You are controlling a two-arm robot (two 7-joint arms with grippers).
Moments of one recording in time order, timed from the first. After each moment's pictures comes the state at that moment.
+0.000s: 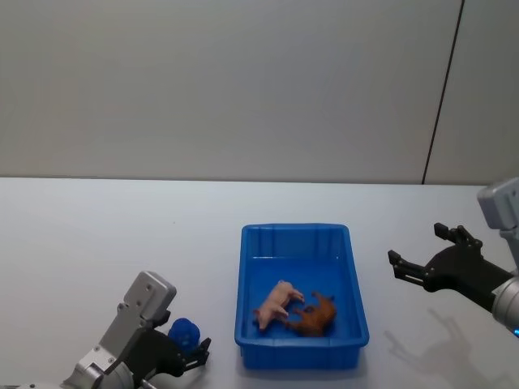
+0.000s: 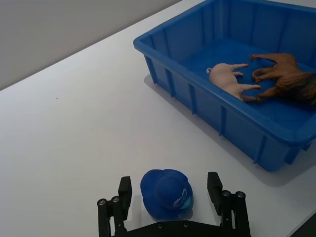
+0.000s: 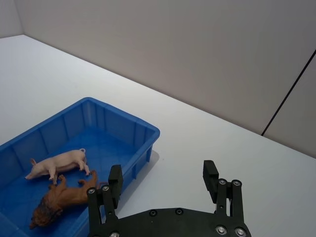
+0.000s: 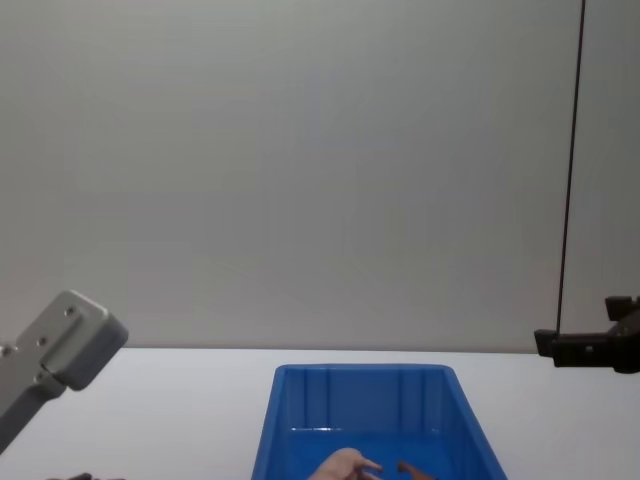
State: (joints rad) left arm -0.16 0.49 0.40 -1.43 -0.22 0.22 -0.23; right arm 0.16 0.38 -0.21 -1.61 0.19 0.28 0.34
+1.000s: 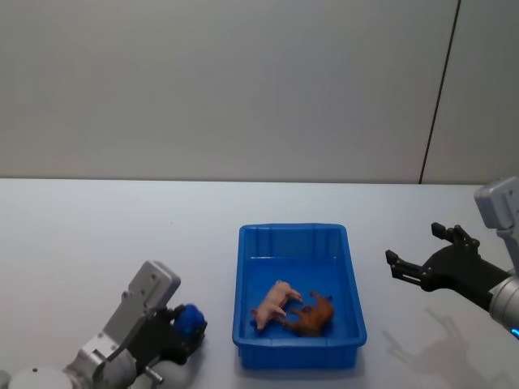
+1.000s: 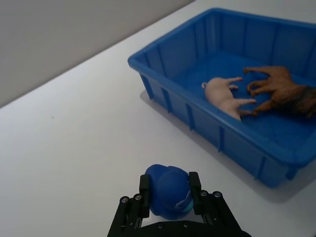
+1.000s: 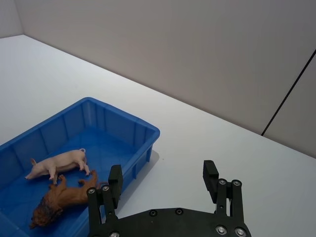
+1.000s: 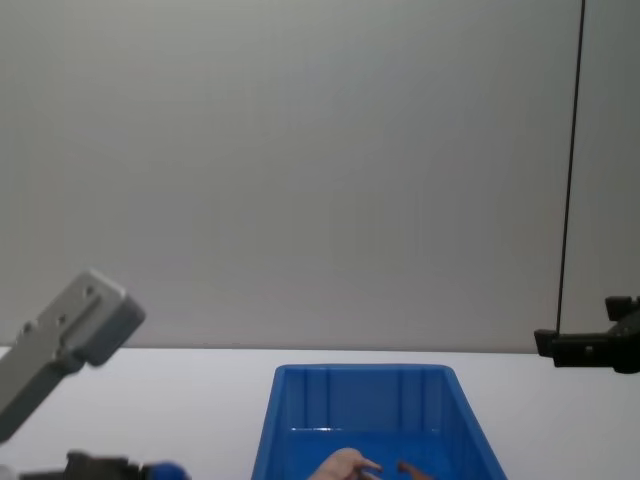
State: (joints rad) left arm -0.21 0.47 0.39 -1.39 -0.18 0.19 -0.30; right arm 0.16 0.38 -0.21 -1.61 0.19 0.28 0.34
